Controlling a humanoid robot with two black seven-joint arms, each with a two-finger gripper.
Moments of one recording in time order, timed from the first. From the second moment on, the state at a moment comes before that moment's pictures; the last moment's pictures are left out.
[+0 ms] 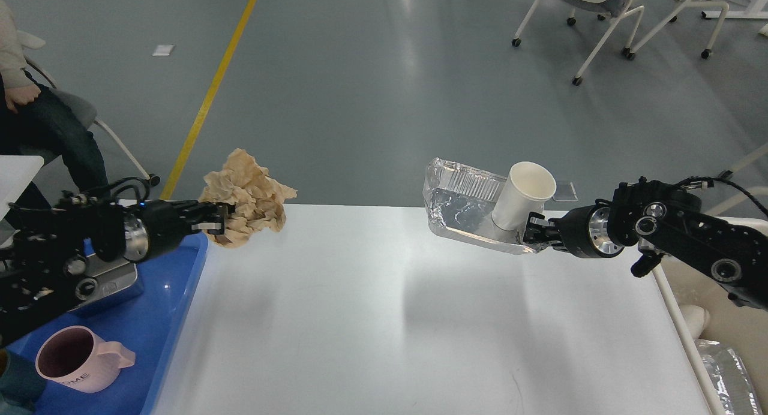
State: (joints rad) left arm -0.77 0.86 -0.41 -1.41 1.52 -0.18 0.02; right arm 0.86 -0.57 0.40 1.14 -0.93 0.46 -0.34
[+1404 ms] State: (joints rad) left arm -1.06 -0.01 -0.52 -0.95 1.46 -0.35 0.02; right arm 0.87 -0.60 0.41 1.22 -0.93 0.46 -0.34
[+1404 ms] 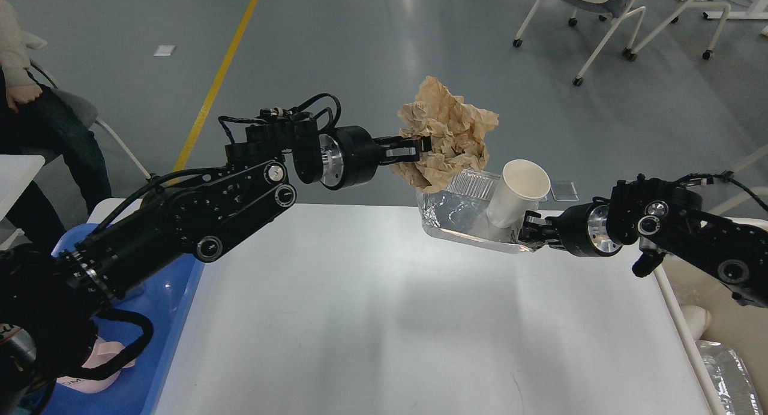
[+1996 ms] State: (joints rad) left arm -1.04 -0.11 -0.52 -0.88 1.47 -0.32 0.03; right arm 0.86 -0.61 0.43 1.23 -0.93 0.46 -0.34
